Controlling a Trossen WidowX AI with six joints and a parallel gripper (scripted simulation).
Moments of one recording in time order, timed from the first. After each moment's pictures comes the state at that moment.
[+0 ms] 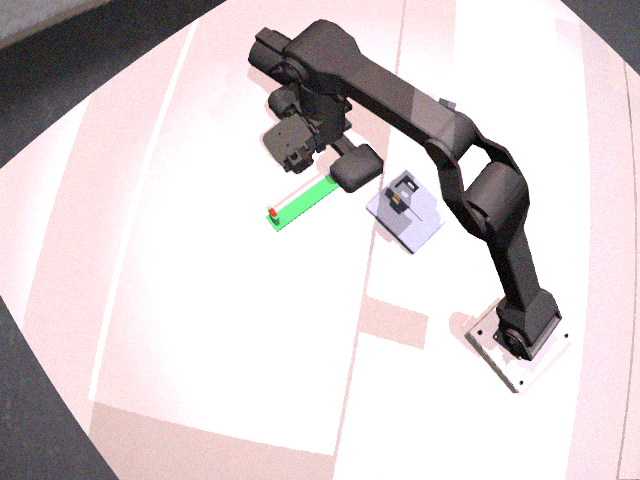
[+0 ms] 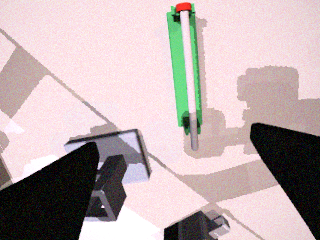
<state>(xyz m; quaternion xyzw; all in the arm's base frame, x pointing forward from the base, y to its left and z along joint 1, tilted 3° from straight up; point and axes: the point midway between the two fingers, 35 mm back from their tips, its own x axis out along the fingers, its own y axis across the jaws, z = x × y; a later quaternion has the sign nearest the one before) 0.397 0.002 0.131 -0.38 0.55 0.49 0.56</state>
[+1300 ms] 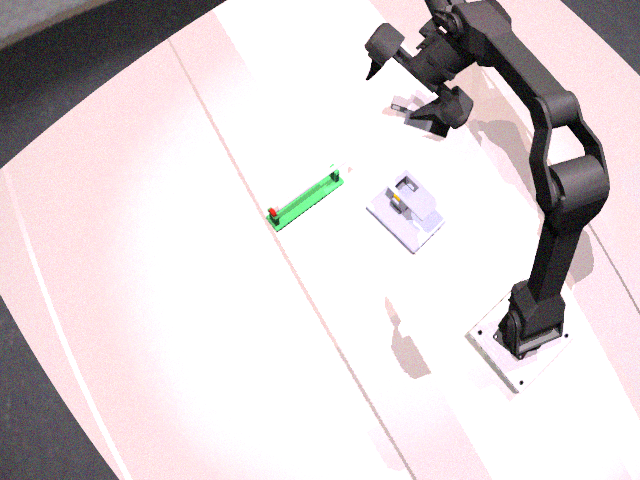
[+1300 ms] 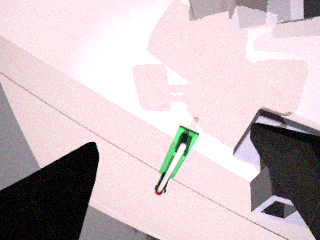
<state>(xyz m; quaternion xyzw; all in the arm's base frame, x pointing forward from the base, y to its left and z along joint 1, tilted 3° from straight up) 0.379 -0.163 0.115 0.62 0.49 -0.26 0.55</state>
